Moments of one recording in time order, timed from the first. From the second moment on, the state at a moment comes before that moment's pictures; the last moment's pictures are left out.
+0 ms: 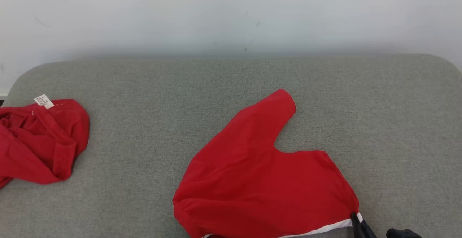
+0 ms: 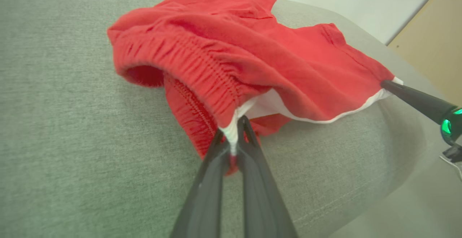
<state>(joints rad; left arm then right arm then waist) -0.01 0.14 -0.50 0.40 -0.40 -0.13 -0.26 0.02 -0.16 0.02 0.50 0.27 0.13 -0.26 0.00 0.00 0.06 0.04</state>
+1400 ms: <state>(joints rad) -1.89 0.48 -0.90 0.49 -0.81 -0.13 -0.02 -1.73 -0.34 0.21 0.71 0.69 0.13 0.03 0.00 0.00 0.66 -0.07</state>
